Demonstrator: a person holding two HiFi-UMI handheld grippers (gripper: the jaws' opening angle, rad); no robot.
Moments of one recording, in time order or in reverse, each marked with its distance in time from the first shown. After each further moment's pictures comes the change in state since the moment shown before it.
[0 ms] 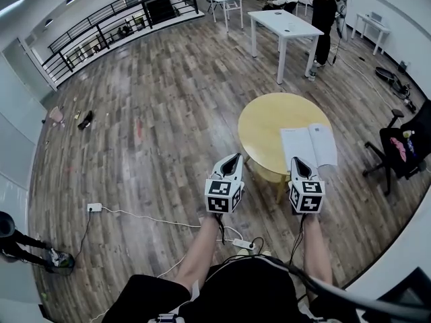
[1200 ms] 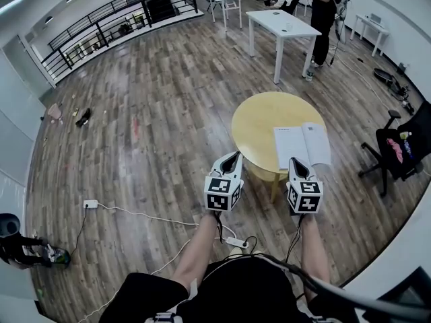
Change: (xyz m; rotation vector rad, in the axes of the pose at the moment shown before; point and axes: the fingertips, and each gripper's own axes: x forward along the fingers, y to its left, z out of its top) left arm 0.011 -0.034 0.001 0.011 0.002 -0.002; right arm -0.016 -0.026 -0.007 -0.001 0.004 0.020
